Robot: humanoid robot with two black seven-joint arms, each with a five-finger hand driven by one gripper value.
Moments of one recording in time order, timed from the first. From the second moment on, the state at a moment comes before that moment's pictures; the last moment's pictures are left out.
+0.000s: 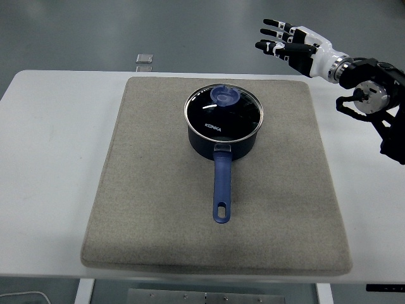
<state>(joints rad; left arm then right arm) 0.02 0.00 -0.13 -0.10 0.08 -0.09 0.00 1.19 -0.17 0.37 0.43 -0.14 0.36 0.07</state>
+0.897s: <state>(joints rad) 0.02 0.00 -0.13 -0.10 0.08 -0.09 0.00 1.19 -0.17 0.38 0.43 -0.14 0.33 0.08</state>
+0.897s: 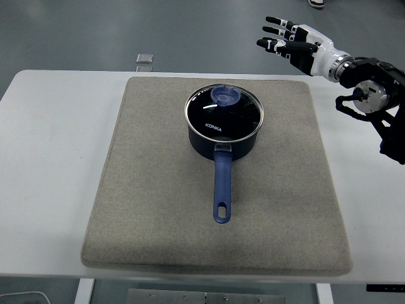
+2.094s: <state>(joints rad) 0.02 0.00 -0.13 -0.10 0.08 -0.09 0.00 1.26 -0.13 0.31 0.44 -0.27 0.31 0.08</state>
